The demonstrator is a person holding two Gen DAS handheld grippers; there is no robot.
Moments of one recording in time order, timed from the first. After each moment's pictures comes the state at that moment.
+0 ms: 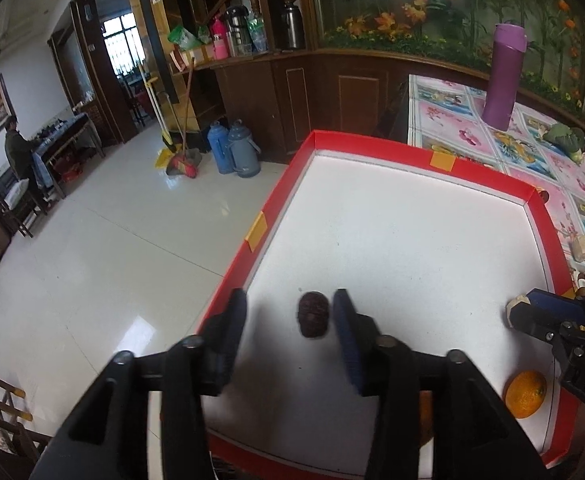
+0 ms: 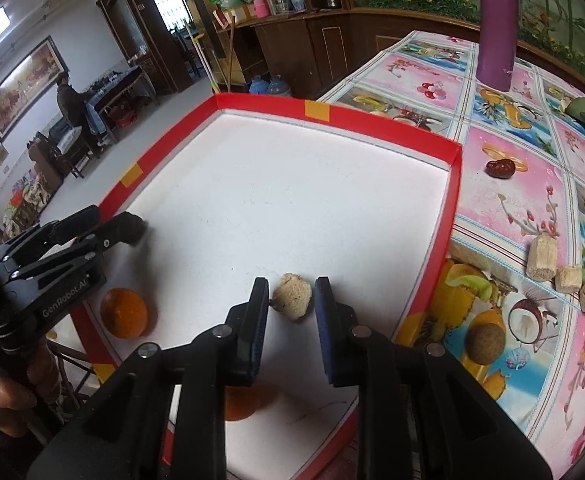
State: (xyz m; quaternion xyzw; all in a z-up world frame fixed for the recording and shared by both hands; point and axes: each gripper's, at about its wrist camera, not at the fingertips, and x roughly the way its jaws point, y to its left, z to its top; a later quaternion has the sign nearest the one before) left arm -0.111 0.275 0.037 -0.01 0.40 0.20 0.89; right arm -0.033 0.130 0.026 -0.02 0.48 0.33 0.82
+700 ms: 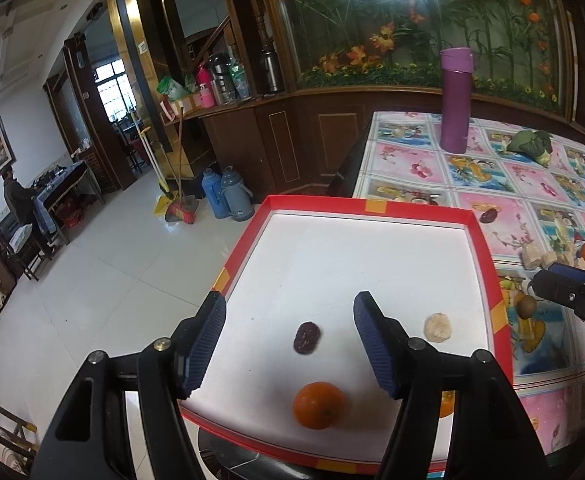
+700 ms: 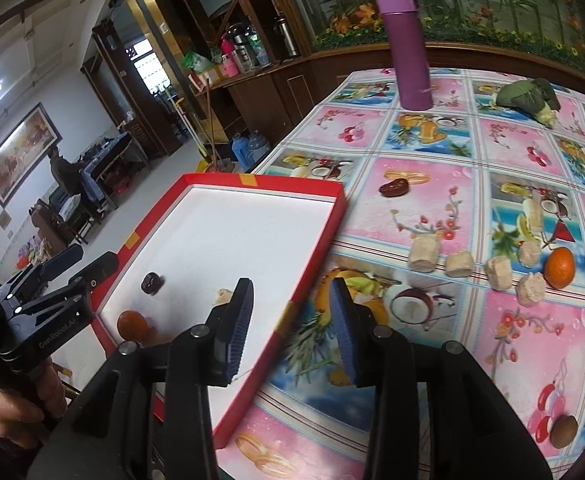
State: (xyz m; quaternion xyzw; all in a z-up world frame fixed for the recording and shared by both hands) left arm -0.118 0.211 0.081 0.04 0.35 0.18 0.92; right arm -0.039 0.028 0.062 0.08 0.42 0.30 0.85
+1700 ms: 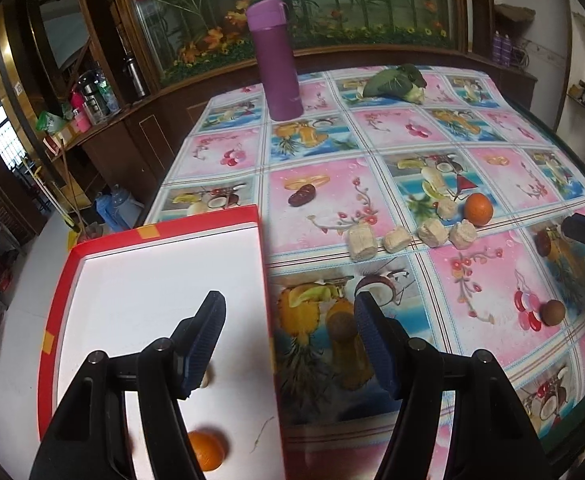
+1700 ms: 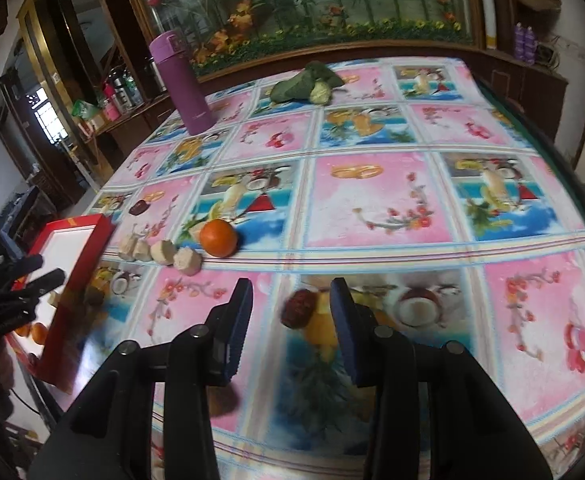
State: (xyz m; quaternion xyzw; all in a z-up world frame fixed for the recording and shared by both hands) left arm -0.048 0.058 0.057 0.10 0.42 0.00 0.90; right arm -0.030 -0.209 0.035 0.11 0.43 0.11 0.89
